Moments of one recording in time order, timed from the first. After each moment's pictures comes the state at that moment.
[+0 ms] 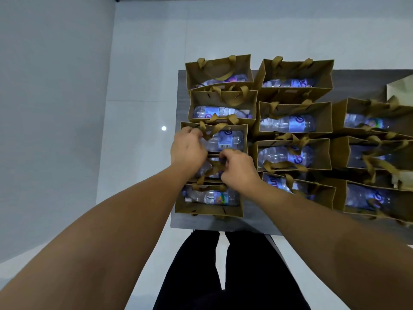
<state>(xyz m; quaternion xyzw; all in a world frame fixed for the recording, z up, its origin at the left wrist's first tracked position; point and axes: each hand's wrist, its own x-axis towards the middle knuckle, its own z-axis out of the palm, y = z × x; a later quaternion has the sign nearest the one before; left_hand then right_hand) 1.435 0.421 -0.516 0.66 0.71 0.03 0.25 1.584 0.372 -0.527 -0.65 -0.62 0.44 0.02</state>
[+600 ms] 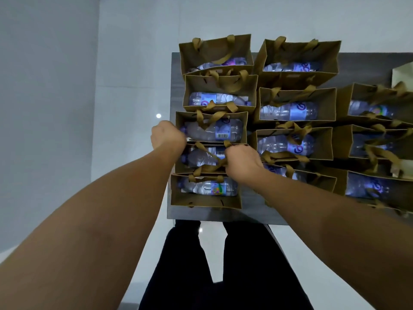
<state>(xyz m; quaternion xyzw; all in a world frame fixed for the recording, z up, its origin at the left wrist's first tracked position) 1.411 0.444 -0.538 0.43 0.85 -0.04 0.31 1.593 0.378 -0.536 -0.61 -0.70 0.33 -0.17</state>
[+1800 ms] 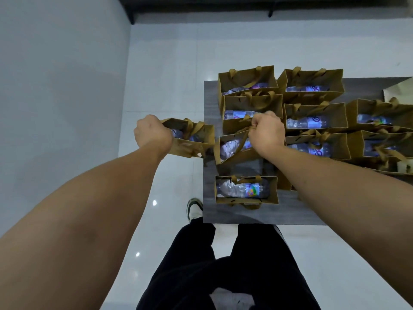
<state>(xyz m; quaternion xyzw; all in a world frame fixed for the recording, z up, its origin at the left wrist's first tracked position) 1.266 0.452 -0.421 0.47 0.85 0.01 0.24 1.521 0.419 -0.458 -0.78 -0.59 0.20 0.07</state>
